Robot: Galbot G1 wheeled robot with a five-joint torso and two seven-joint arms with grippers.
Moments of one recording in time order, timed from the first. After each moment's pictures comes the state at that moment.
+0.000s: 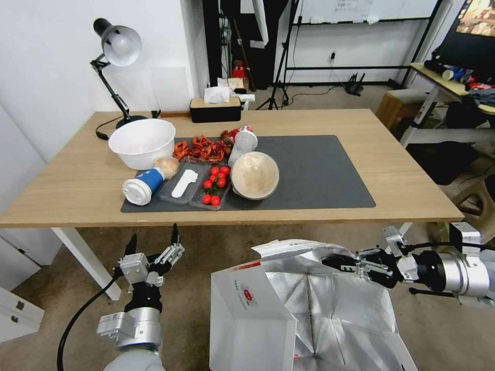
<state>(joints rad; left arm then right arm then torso) 1.76 -1.40 -0.43 -2.22 -0.29 -0.18 -0.29 -1.59 0.46 0.76 2.00 1.08 -0.38 -1.04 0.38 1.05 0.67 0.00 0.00</state>
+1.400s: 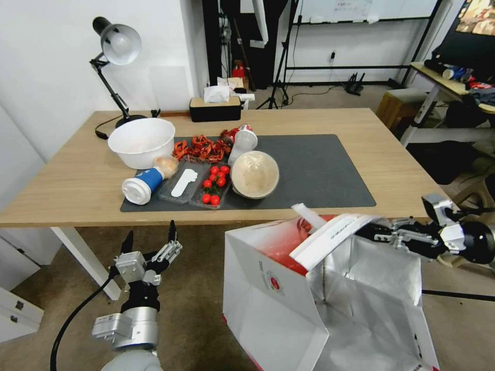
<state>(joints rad) 1.77 -1.41 -0.44 -2.24 -0.27 -0.20 -0.28 -1.68 0.34 1.02 1.94 1.33 -0.41 -1.15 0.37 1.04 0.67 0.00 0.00</state>
